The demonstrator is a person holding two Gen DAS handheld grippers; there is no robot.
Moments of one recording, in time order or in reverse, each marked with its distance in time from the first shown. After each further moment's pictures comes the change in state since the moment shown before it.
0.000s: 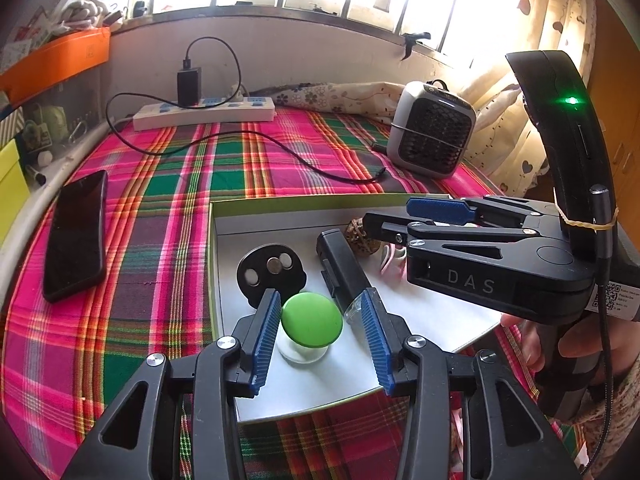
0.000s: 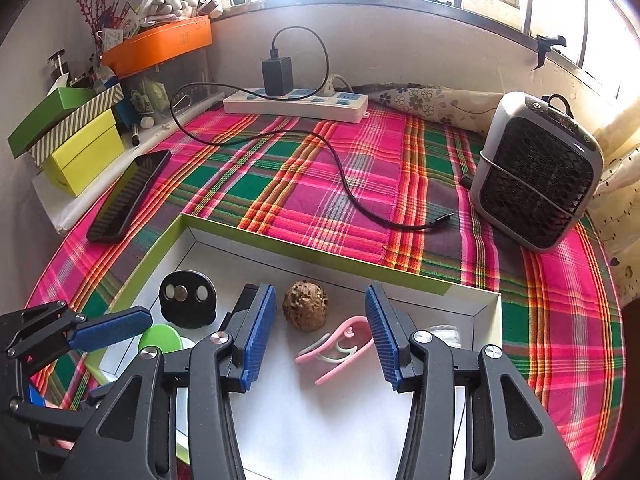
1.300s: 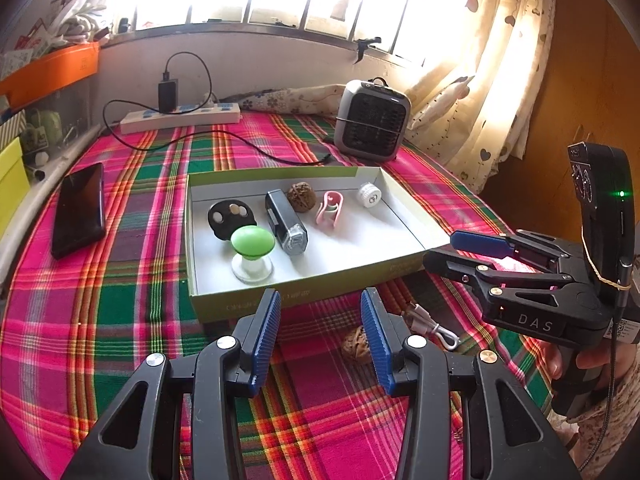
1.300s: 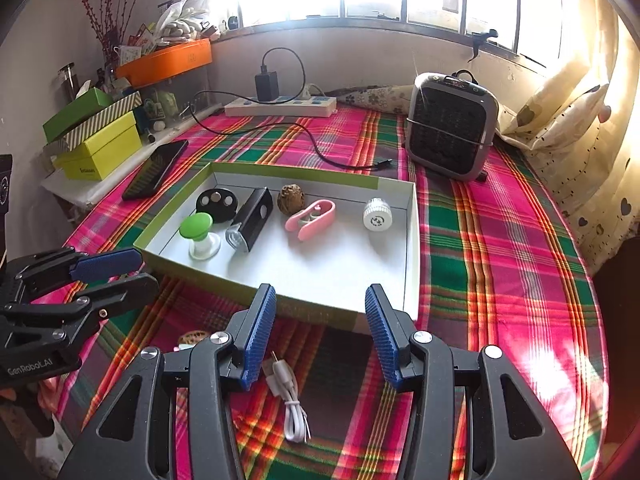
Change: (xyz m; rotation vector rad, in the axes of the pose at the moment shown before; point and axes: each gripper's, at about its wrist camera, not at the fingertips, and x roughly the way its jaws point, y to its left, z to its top) left arm -0.061 -0.027 -0.051 0.044 -0.023 -0.098; right arm -0.093 -0.004 -0.096 0.050 -0.056 -0.050
